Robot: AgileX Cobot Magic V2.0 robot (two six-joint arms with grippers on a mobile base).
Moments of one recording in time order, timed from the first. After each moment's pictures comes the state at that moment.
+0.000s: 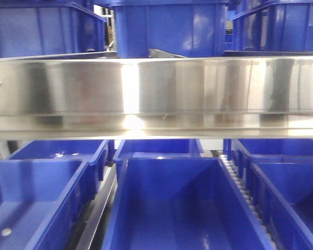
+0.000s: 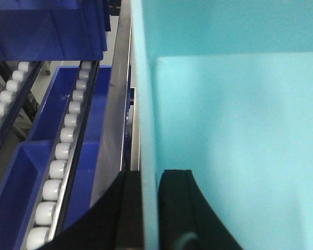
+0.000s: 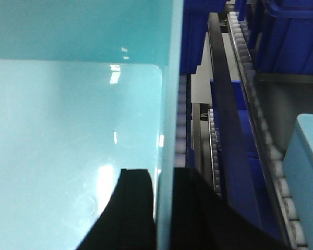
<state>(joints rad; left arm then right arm) -0.60 1.42 -1.72 0.60 1.06 -0.65 0.65 1.35 -1.63 -0.48 0.99 0.57</state>
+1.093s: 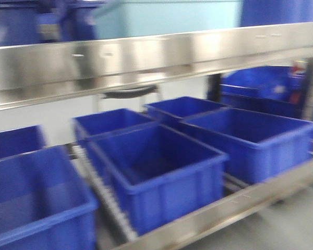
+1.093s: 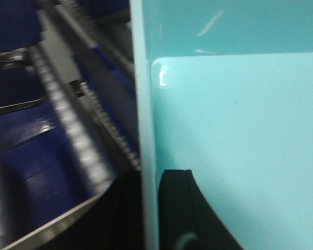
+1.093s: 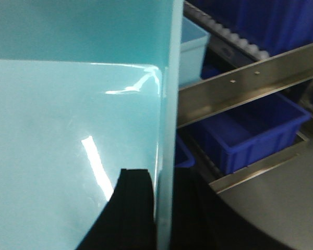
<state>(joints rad) -0.60 1.42 -1.72 0.61 1.06 -0.65 0.65 1.35 -1.63 -0.48 0.98 0.57</state>
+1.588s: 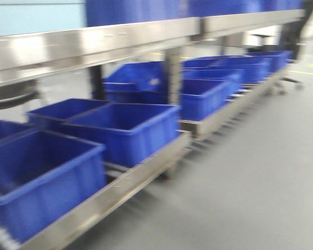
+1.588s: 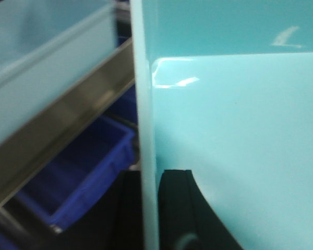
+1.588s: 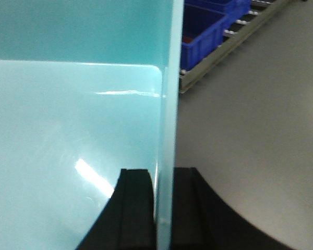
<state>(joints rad) -0.60 1.42 -1.72 0.61 1.06 -0.65 0.65 1.35 -1.63 -0.48 0.98 0.57</state>
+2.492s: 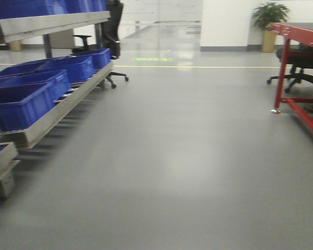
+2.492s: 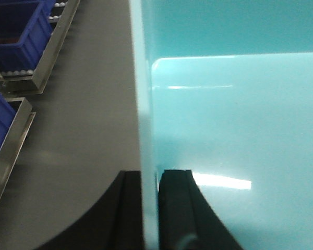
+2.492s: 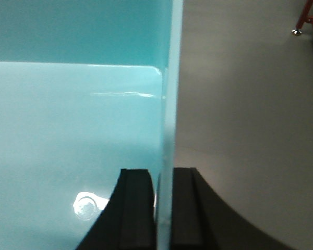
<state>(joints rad) -0.60 1.42 -1.72 0.61 1.06 -0.65 0.65 1.35 -1.63 -0.48 0.98 0.57</state>
